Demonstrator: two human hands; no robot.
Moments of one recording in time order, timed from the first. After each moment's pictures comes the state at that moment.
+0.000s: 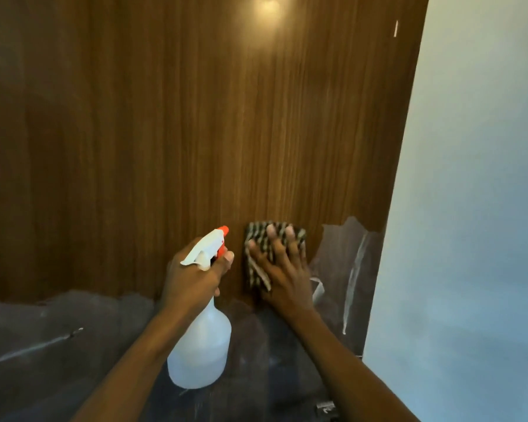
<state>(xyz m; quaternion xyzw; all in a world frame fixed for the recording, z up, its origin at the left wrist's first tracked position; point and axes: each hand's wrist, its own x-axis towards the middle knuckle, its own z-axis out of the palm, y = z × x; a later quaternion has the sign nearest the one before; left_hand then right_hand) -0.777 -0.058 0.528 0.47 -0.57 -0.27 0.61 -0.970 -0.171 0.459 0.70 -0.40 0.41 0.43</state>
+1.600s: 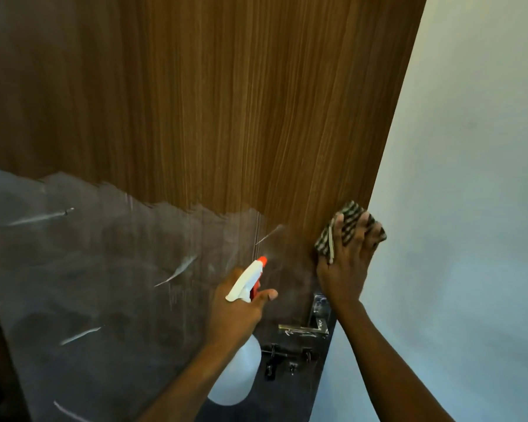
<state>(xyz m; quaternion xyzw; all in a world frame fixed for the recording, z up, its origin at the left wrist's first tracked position) -1.018 -0.019 0.375 0.58 -0.50 -0.26 0.58 -1.210 -0.179 0.350 0.63 -0.55 0.47 0.29</state>
